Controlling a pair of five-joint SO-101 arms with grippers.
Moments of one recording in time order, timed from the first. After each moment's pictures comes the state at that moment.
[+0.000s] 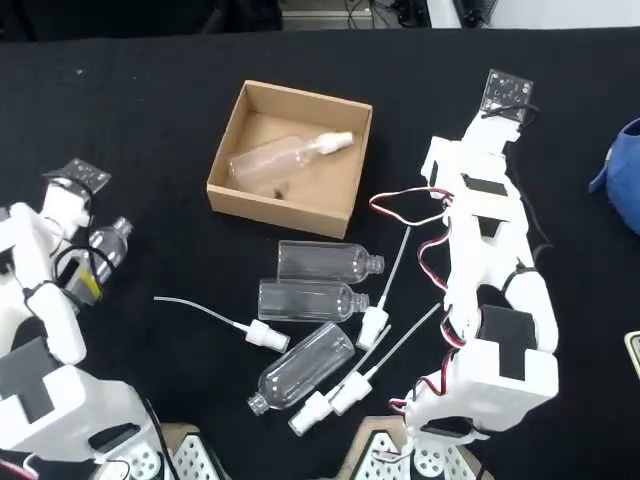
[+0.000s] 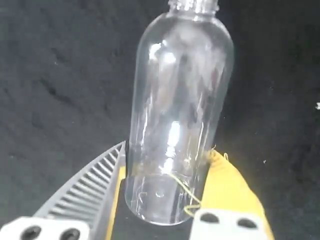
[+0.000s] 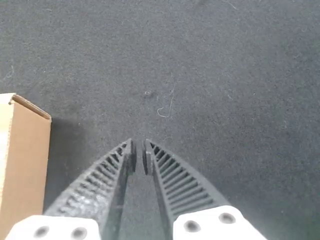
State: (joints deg) left arm -38.9 -1.9 28.2 58.9 -61.7; right arm 11.2 7.7 27.0 17.1 -8.9
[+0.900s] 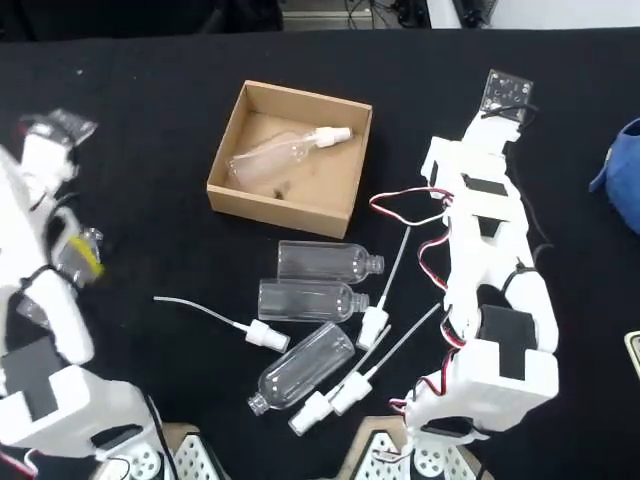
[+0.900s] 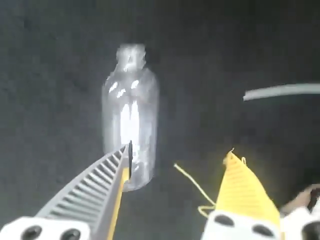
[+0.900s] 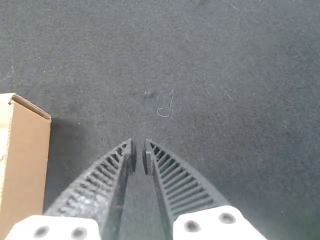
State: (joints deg) left arm -33.4 -1.9 -1.5 91.7 -54.1; right arm 11.2 7.7 27.0 17.1 -8.9
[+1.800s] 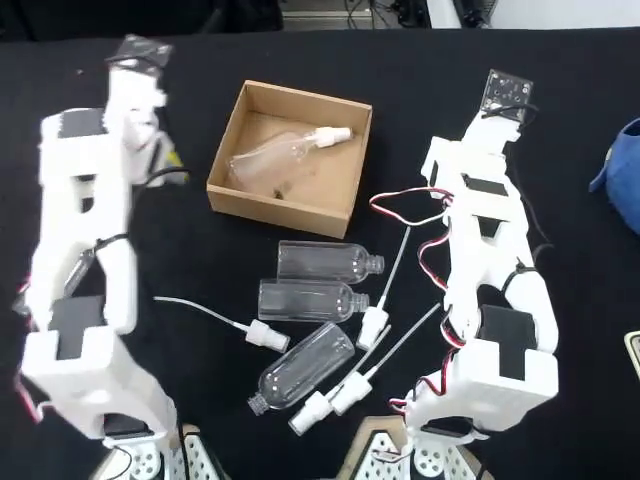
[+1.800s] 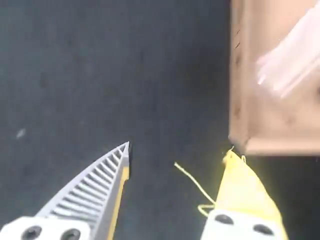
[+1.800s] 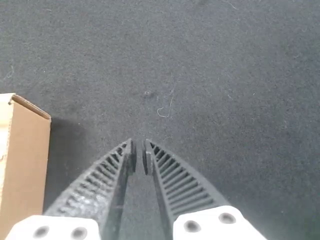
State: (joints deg) left arm -11.3 10.5 -8.7 66.3 -24.6; right arm 11.2 7.7 27.0 17.1 -8.9
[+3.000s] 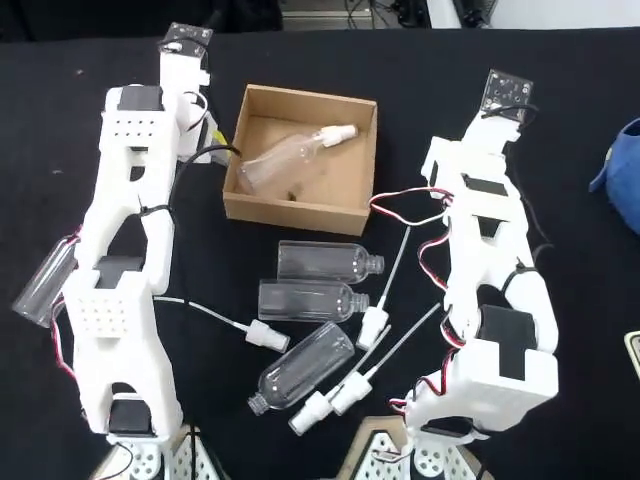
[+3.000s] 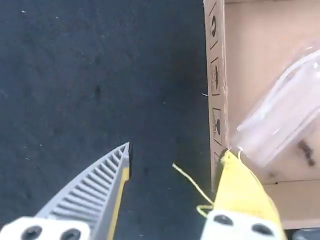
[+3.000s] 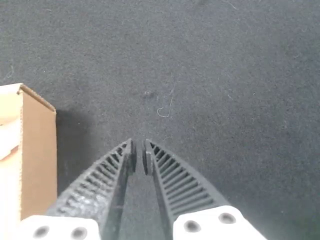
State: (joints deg) left arm -4.3 31.2 -33.7 73.5 -13.1; right arm 11.2 7.7 27.0 17.1 -8.9
